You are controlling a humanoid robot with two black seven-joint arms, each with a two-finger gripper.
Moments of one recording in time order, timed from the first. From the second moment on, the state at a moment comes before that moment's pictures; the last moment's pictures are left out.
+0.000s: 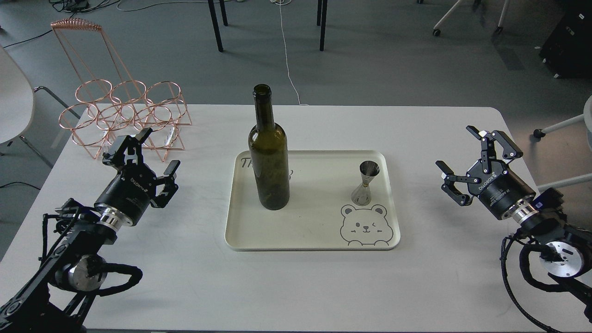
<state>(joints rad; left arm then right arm) -0.07 0.25 -1.34 -1.24 0.66 -0.31 -0.19 0.45 -0.65 0.49 1.02 -0.01 0.48 0.49</state>
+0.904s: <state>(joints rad) -0.07 0.26 -1.33 -1.26 0.66 -0.37 -0.25 0.40 -0.78 0.60 1.30 -1.35 0.03 0.49</state>
